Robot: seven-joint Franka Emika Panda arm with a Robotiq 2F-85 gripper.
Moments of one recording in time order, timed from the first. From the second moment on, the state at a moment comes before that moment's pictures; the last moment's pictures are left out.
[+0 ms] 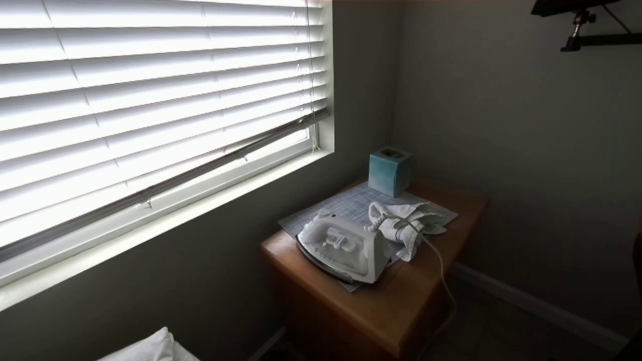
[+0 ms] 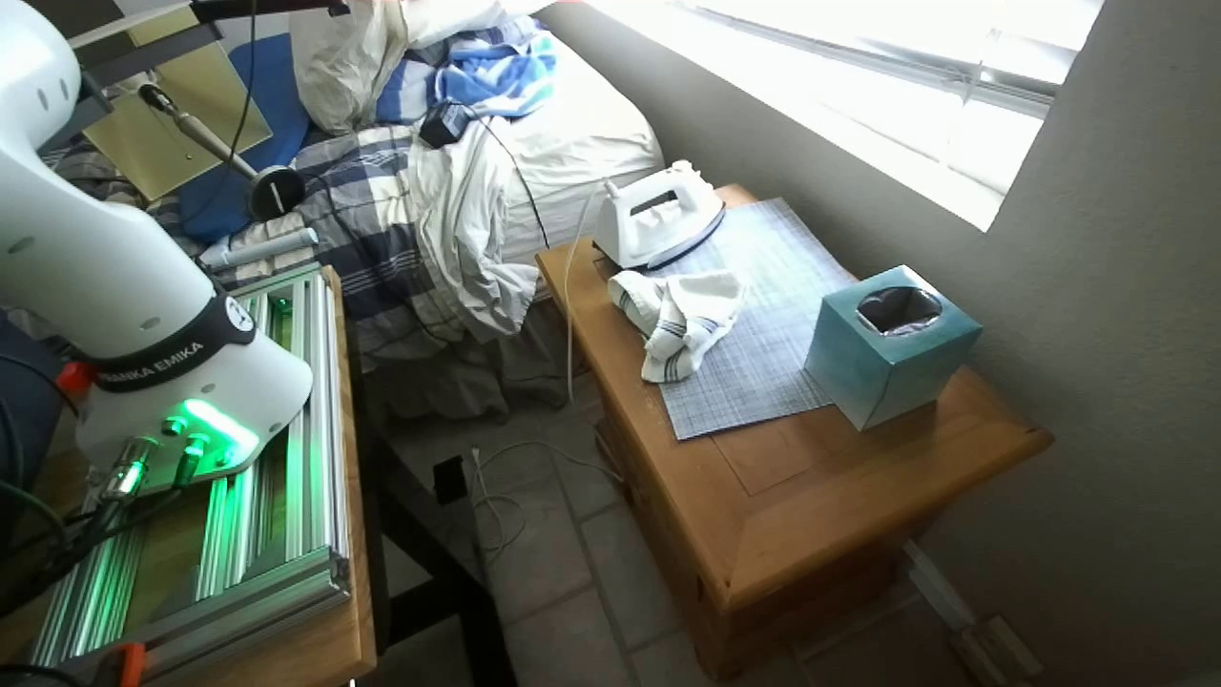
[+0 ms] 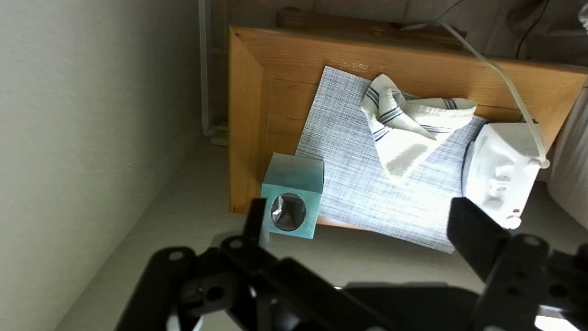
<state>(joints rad) -0.12 -0.60 -0.28 -2.41 -0.18 2.03 -0.38</state>
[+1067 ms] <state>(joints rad) -0.07 -0.59 -0.10 -2.69 -0.07 2.19 -0.09</state>
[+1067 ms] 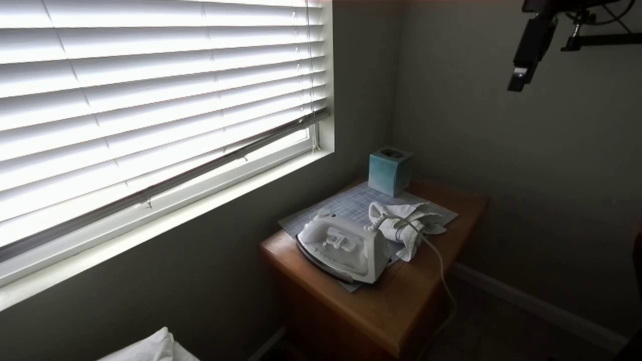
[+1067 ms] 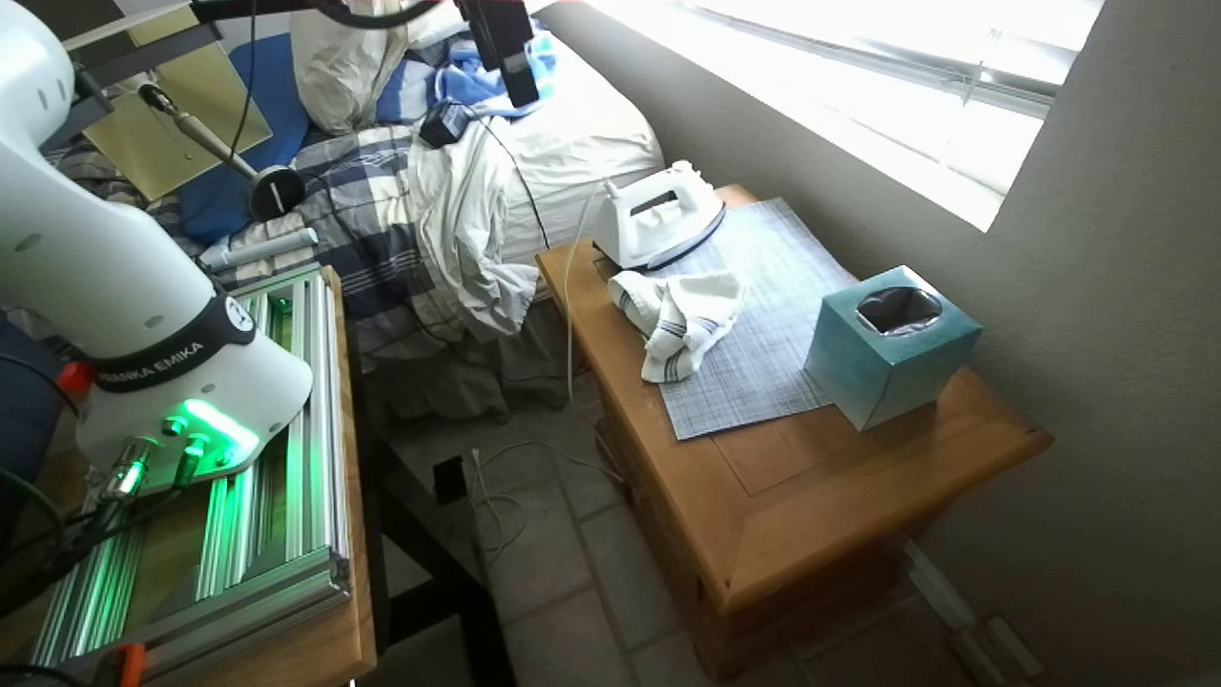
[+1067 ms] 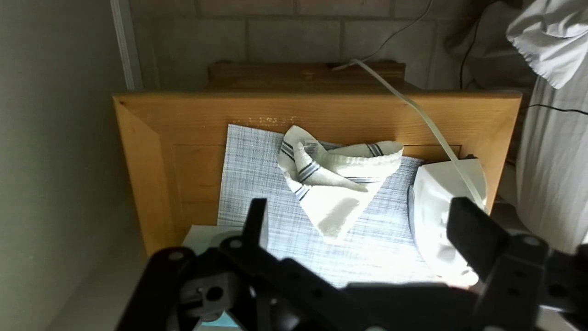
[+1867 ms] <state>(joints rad) -0.05 -0.21 -0.20 -2.74 -0.14 2.64 -0.62</state>
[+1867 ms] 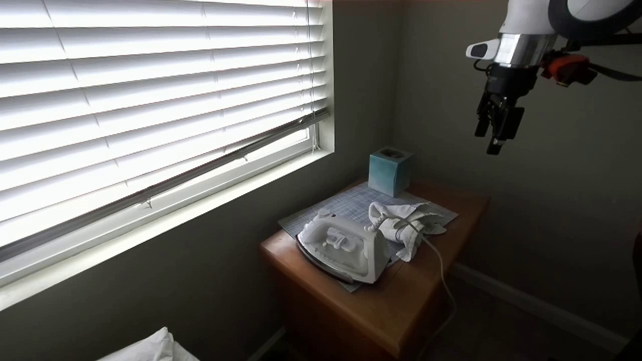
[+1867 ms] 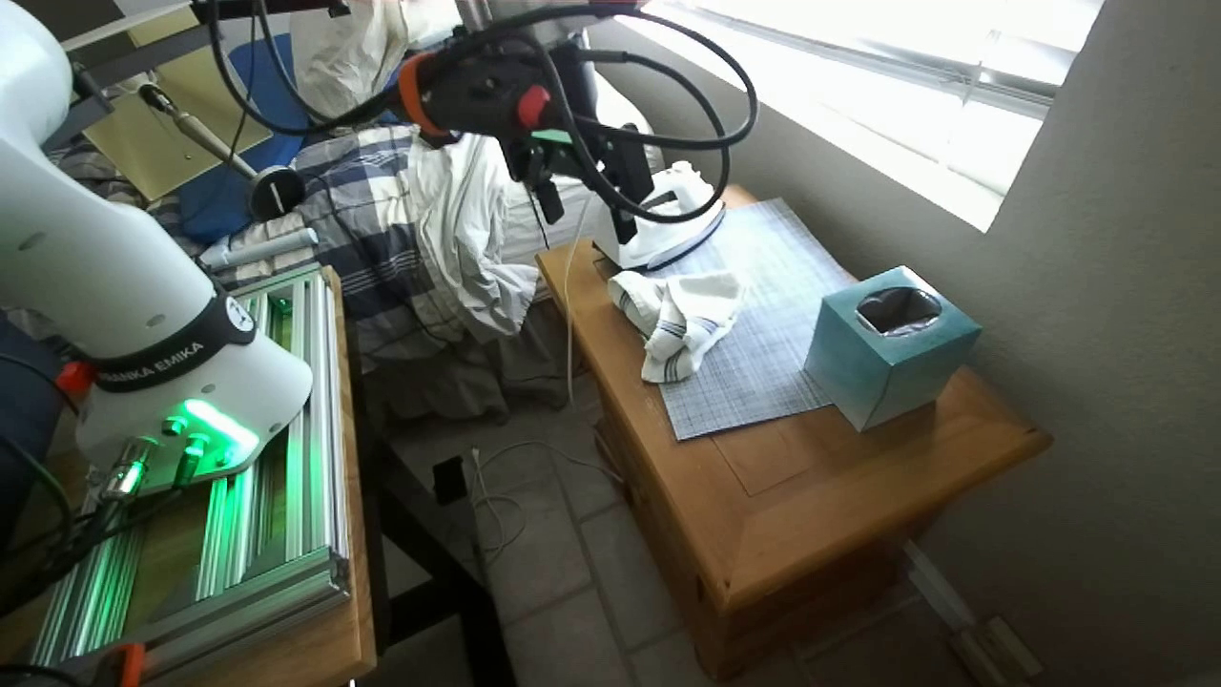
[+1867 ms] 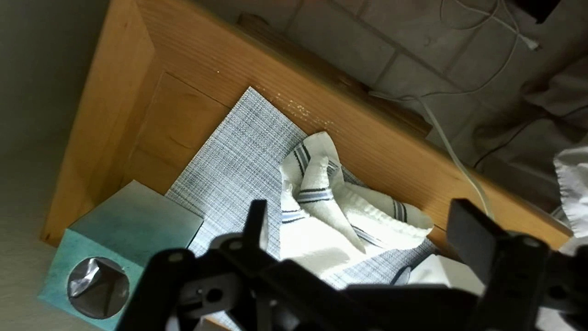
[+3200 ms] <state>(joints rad) -0.05 0.07 -0.13 -2.70 -0.14 2.97 -0.64</state>
